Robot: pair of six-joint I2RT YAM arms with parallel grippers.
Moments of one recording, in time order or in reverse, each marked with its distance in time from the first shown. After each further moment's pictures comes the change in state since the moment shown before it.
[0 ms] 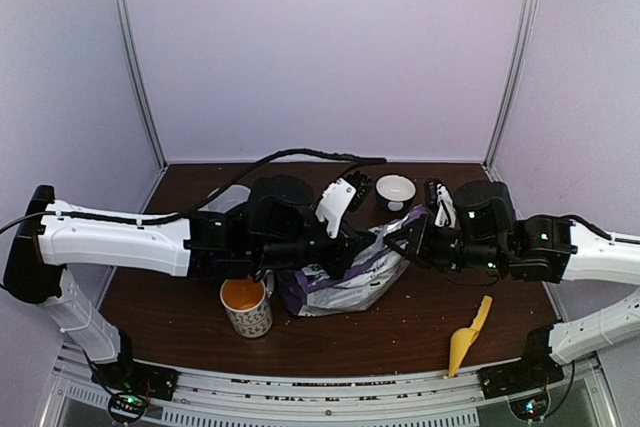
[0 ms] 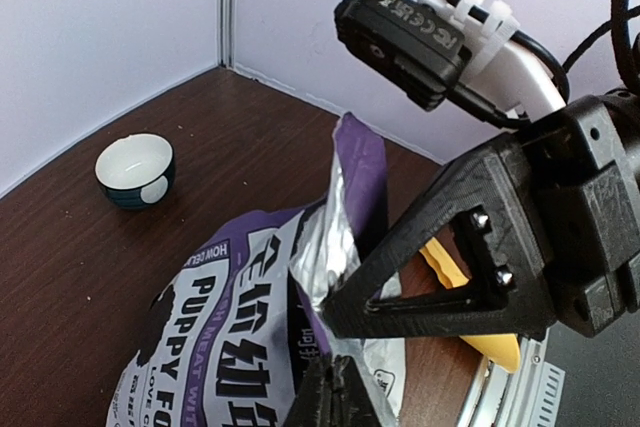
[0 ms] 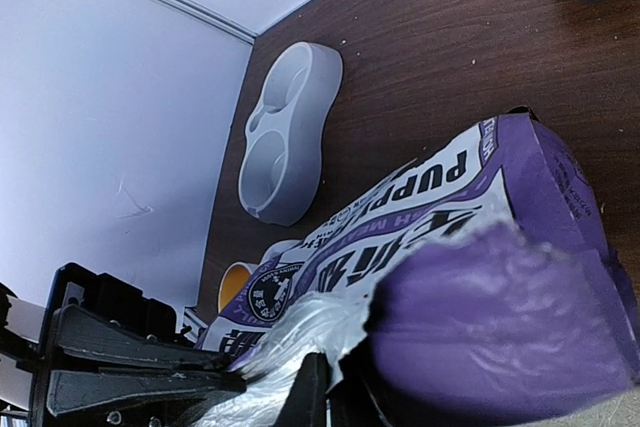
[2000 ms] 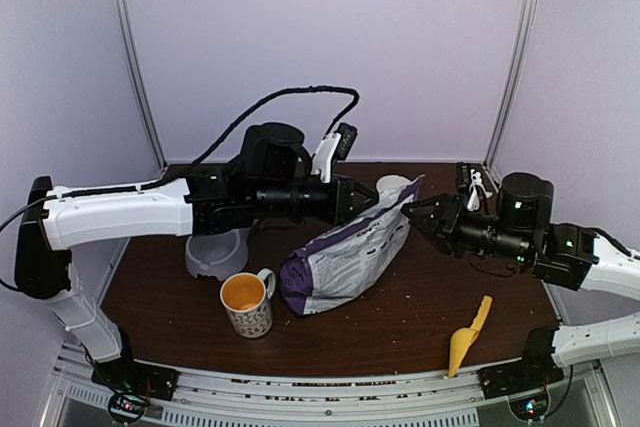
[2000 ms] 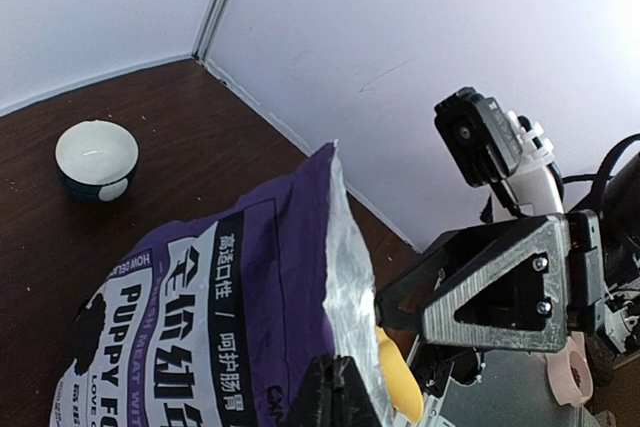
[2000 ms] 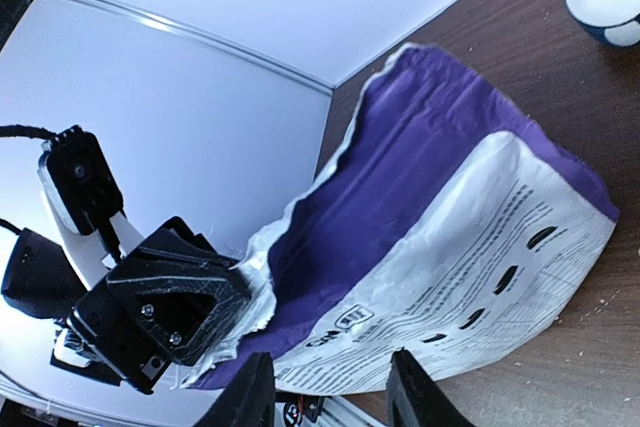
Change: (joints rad) left arm 0.159 0.049 0.185 -0.088 0.266 -0.277; right arm -0.115 -0.208 -0.114 0.203 -0.117 0.029
